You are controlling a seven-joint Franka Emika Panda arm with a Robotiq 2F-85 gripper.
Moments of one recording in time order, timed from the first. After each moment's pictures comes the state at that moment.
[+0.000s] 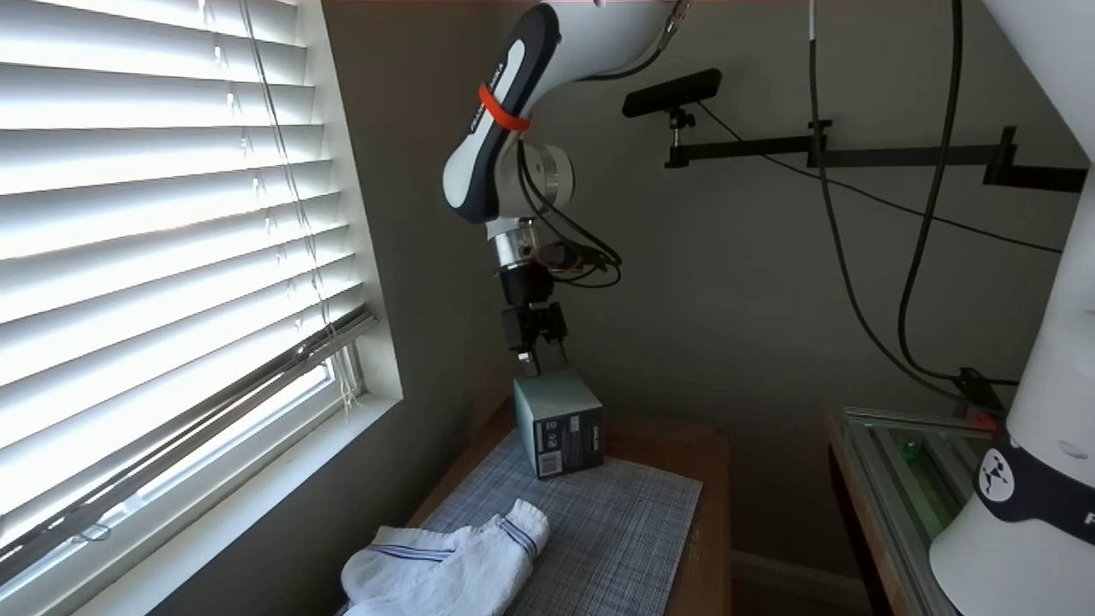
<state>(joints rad) -0.45 0.62 -0.06 -1.82 0.16 2.01 -0.52</state>
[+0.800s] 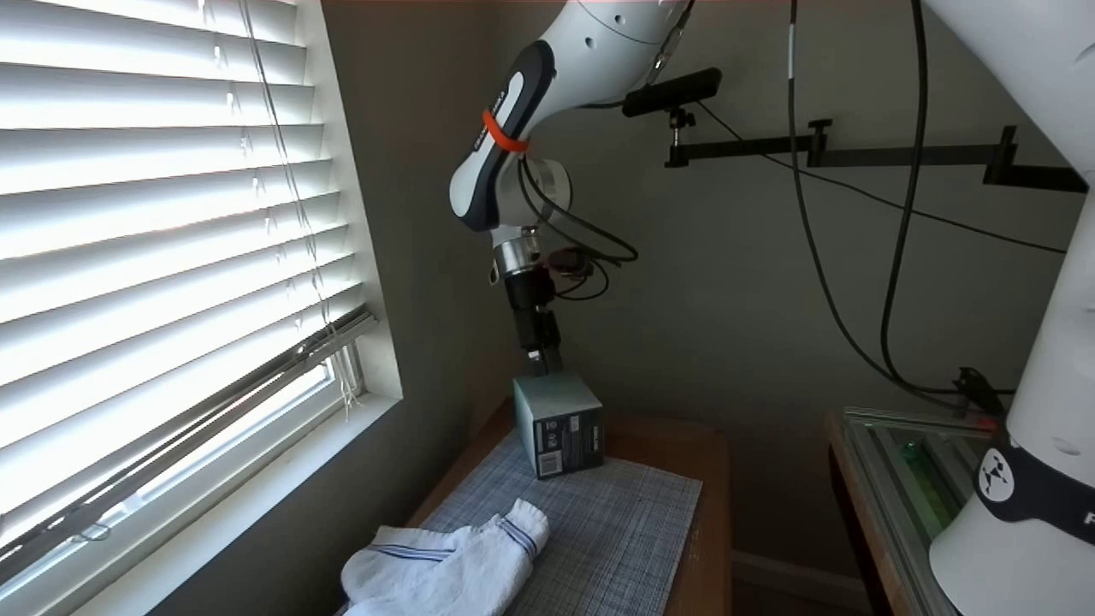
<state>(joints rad) -0.51 0.74 -0.04 -1.66 0.17 1.91 -0.77</state>
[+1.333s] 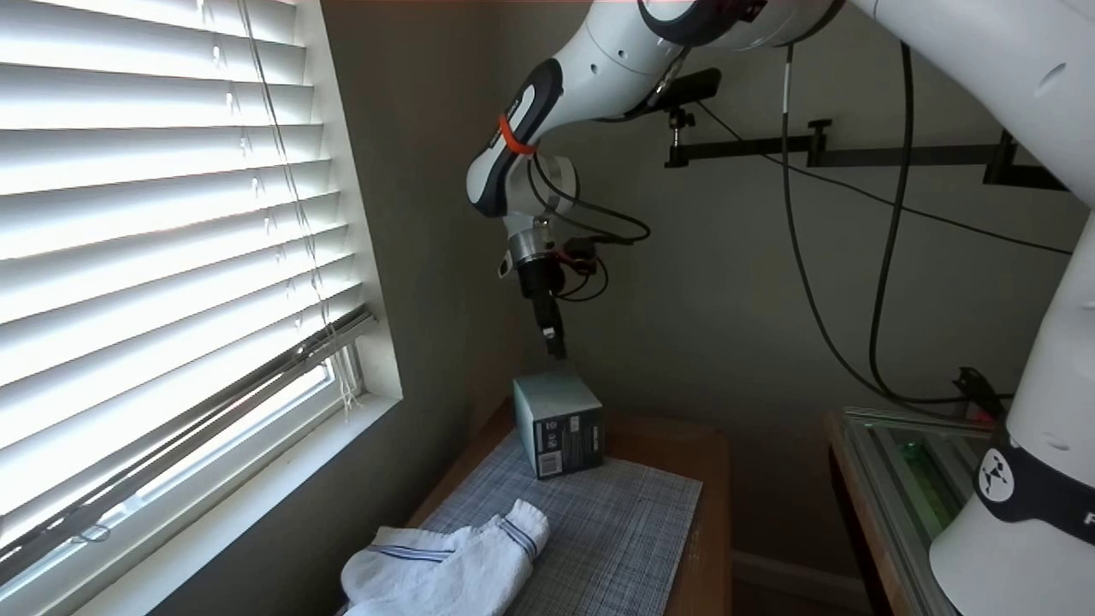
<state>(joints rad) -0.60 0.87 -0.04 -1.42 0.20 1.69 -0.97</state>
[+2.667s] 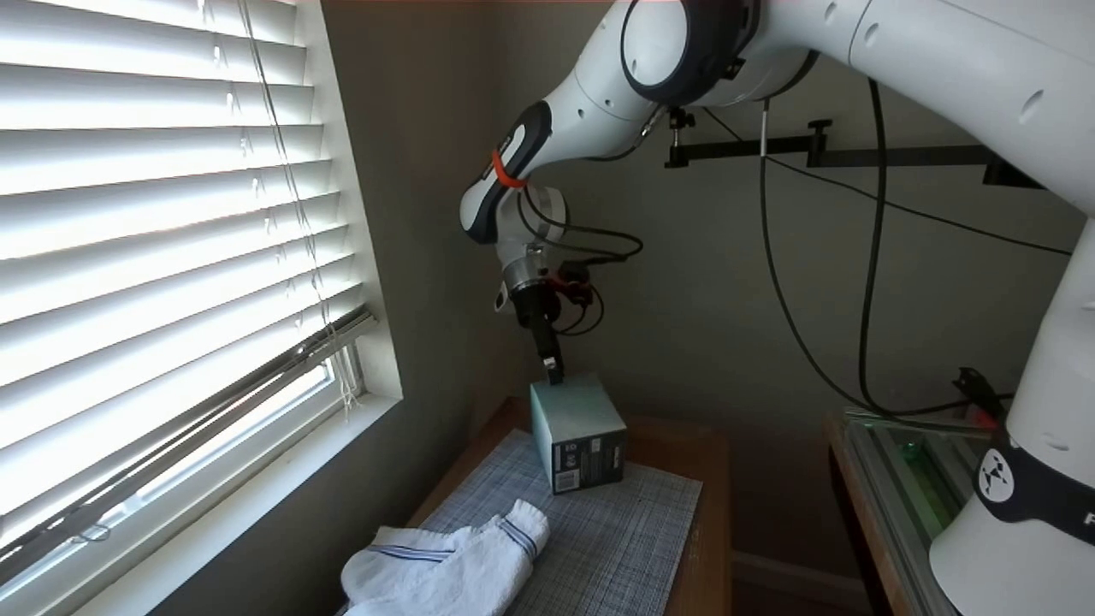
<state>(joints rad) -0.60 1.02 -0.02 -1.27 0.24 1.48 -0.96</state>
